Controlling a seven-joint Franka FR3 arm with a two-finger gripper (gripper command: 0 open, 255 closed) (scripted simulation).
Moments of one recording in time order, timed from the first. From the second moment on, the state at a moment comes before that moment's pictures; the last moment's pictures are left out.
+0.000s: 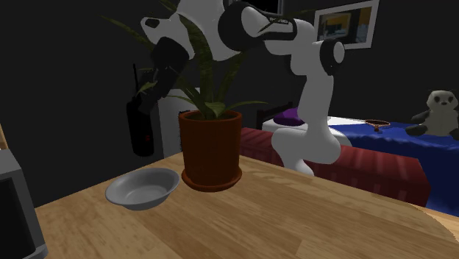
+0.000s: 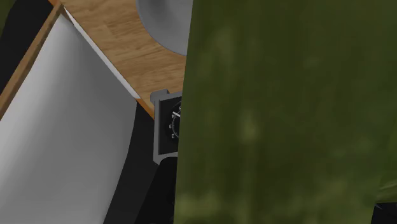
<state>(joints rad) -0.23 -0.46 -0.31 -2.14 0.03 2.34 -0.19</state>
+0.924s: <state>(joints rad) -0.23 -0.45 -0.37 -2.28 0.05 2.49 -0.27</state>
